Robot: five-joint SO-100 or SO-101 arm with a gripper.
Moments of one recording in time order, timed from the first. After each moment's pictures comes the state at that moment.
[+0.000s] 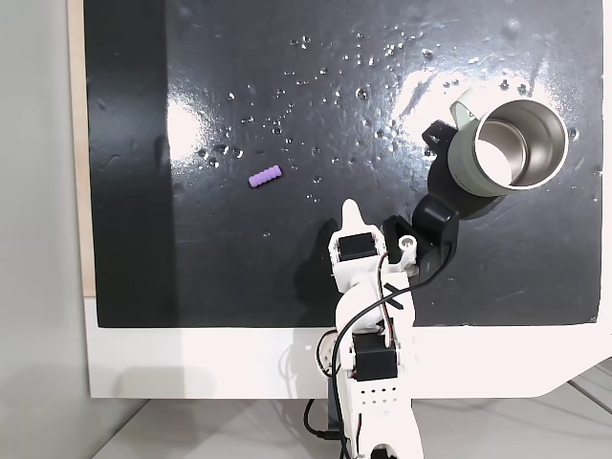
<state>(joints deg) -6.5 176.6 163.7 50.9 -5.4</state>
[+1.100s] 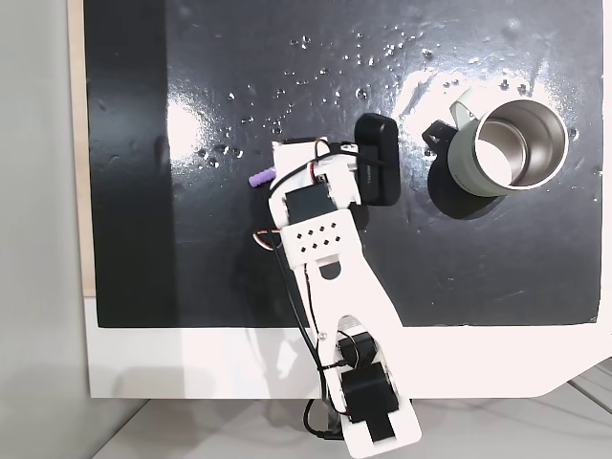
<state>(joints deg) -20.0 97.4 110.2 54.3 14.2</state>
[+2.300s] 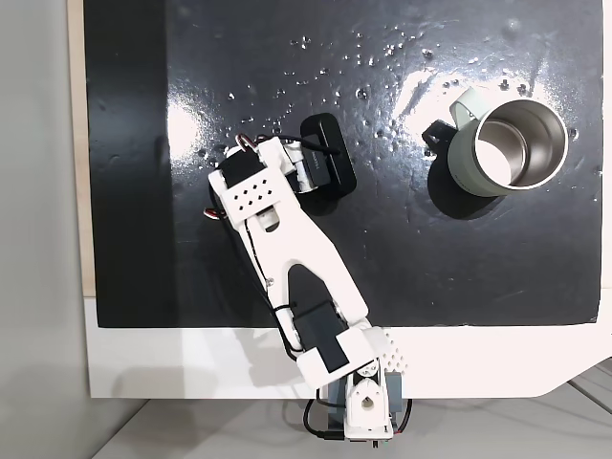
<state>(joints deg) -30.8 71.2 90.6 65.0 14.2</state>
